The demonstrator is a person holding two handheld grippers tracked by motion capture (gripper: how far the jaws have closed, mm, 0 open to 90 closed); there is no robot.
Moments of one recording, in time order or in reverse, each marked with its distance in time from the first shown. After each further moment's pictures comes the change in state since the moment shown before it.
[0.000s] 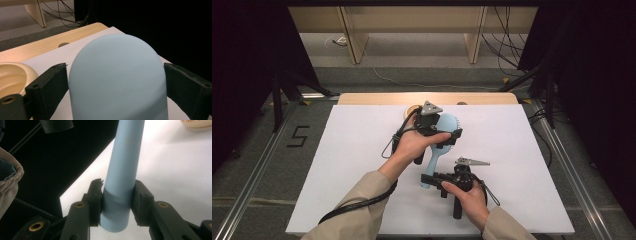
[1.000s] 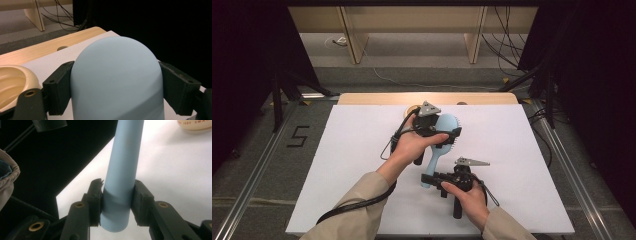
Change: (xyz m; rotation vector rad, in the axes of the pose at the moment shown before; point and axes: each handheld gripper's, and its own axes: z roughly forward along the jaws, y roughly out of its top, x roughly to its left) left arm -0.002 -0.001 -0.006 -0.037 -0.013 0.001; right arm 0.000 0.000 0.001 -0.003 -0.019 -0.024
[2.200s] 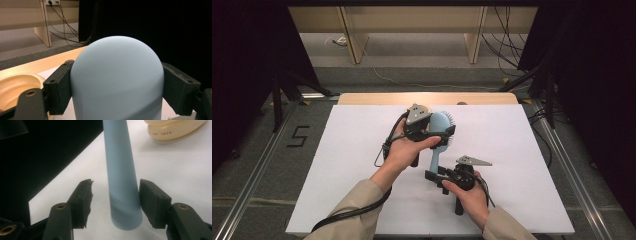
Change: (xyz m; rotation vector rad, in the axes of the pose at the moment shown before) left arm 0.002 -0.010 -0.023 -0.147 0.020 0.010; right arm -0.005 0.002 -0.002 -0.027 -0.162 -0.052
